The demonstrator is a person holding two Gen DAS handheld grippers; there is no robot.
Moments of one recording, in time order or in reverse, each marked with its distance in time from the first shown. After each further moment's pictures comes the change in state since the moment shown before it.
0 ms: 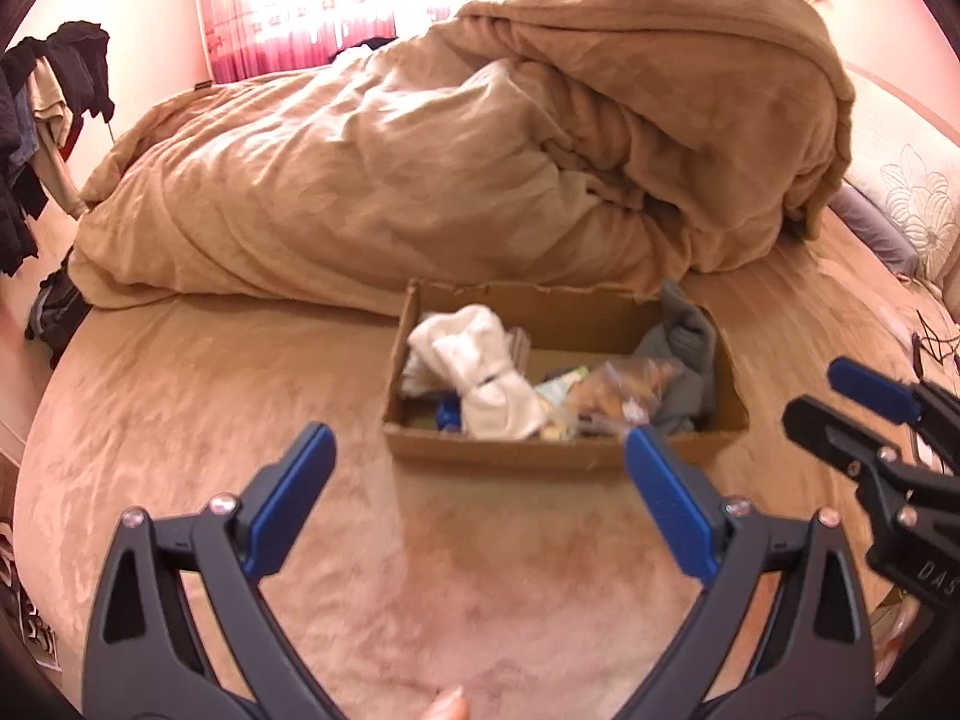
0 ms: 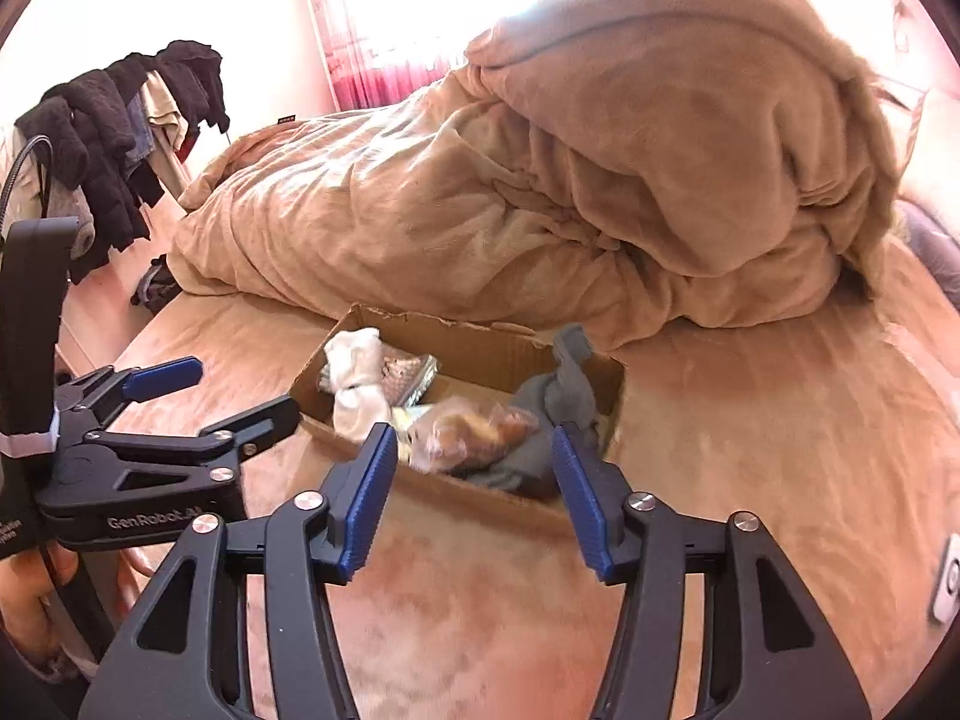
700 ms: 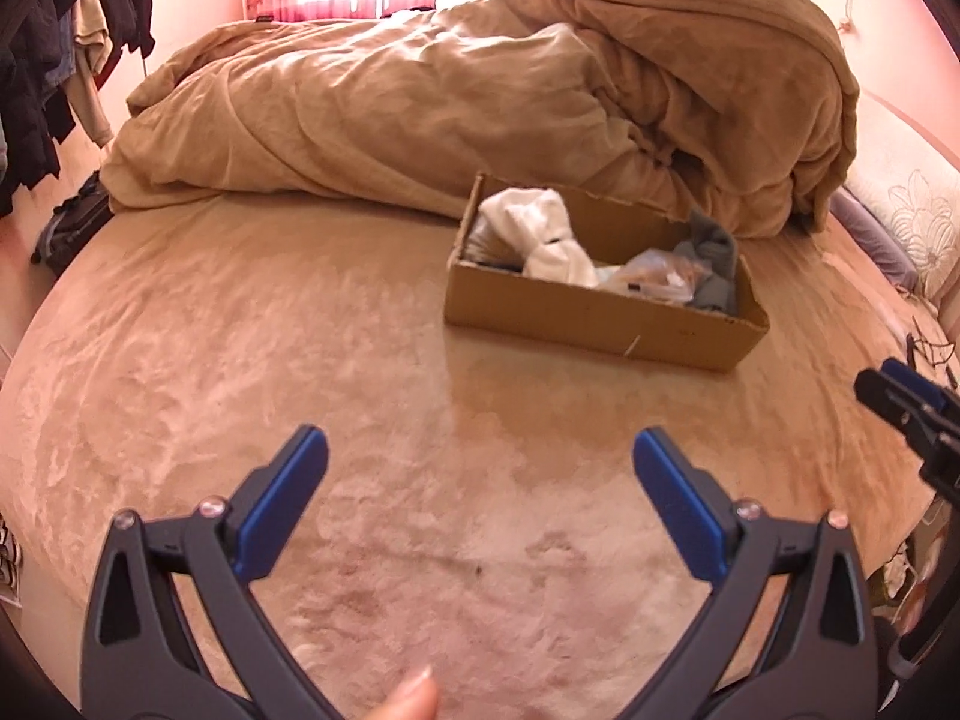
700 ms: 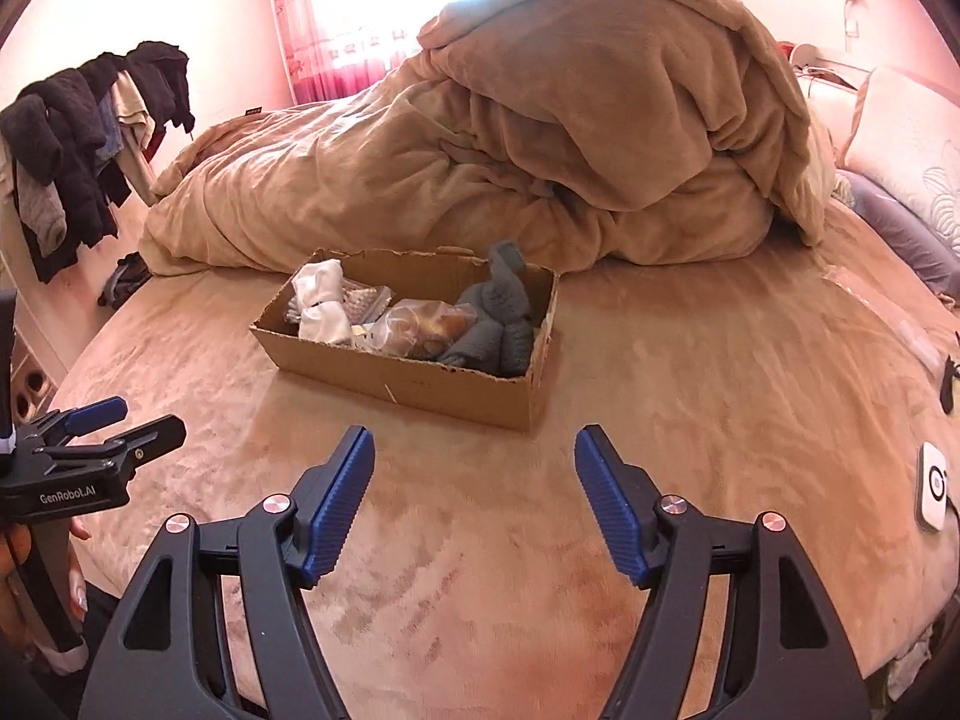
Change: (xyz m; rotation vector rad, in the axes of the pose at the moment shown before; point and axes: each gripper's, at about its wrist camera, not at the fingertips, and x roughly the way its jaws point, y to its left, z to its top) left arm -0.018 0.037 -0.090 -0.109 0.030 -0.007; right arm -0.034 -0.010 -0.069 0.042 -0.006 -0.103
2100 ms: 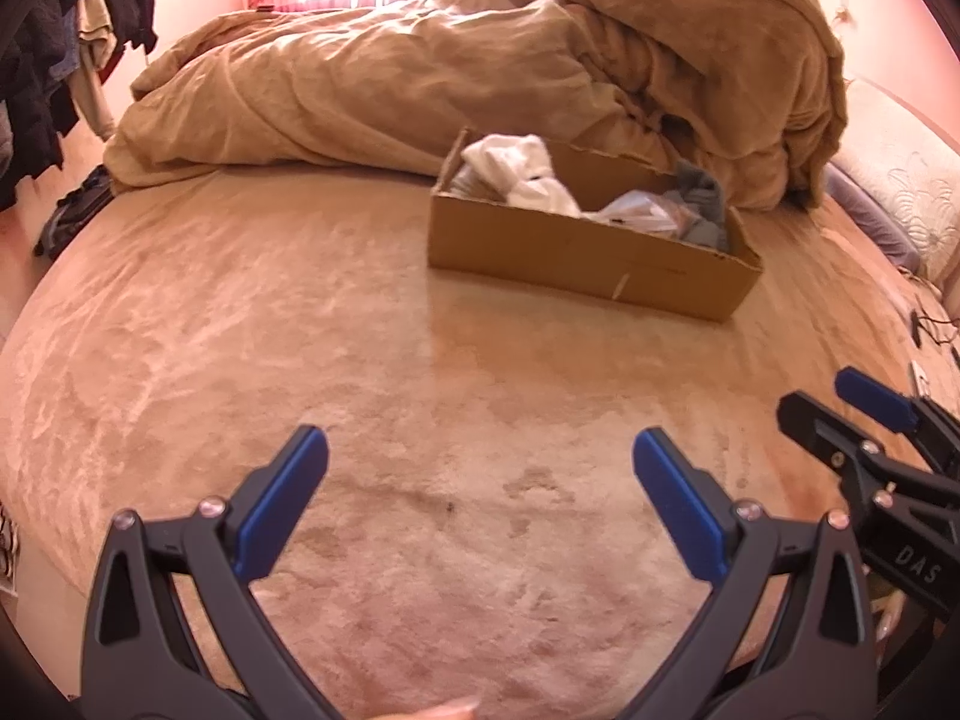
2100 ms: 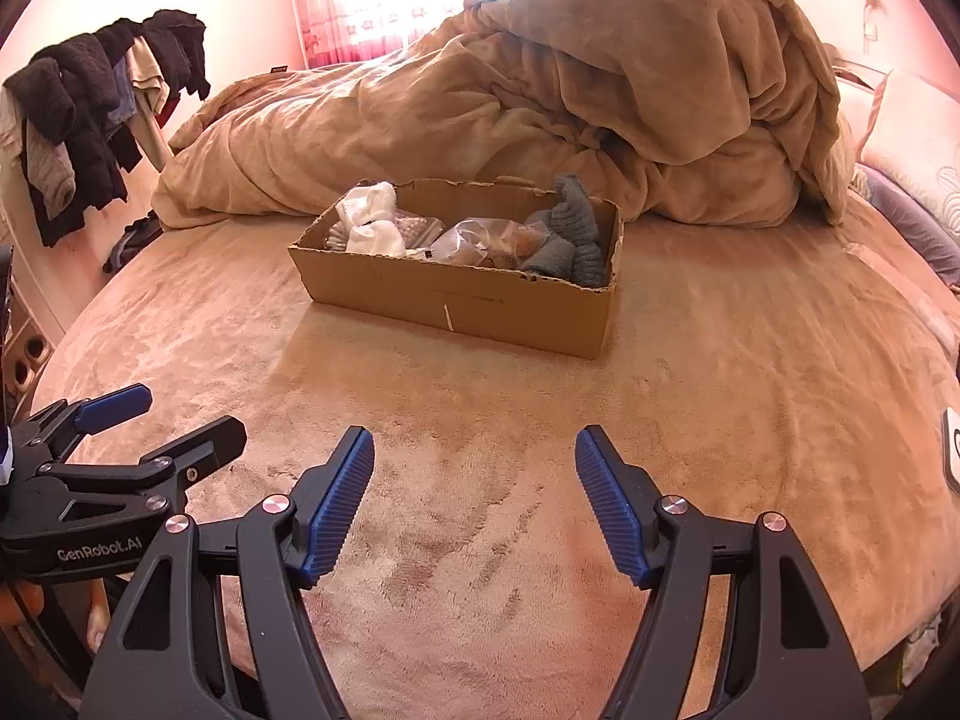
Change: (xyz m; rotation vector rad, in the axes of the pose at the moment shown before) left arm 0.007 -0.017 -0.042 -0.006 0.003 0.018; right arm 0.018 0.048 -0.046 -0.039 0.043 0.011
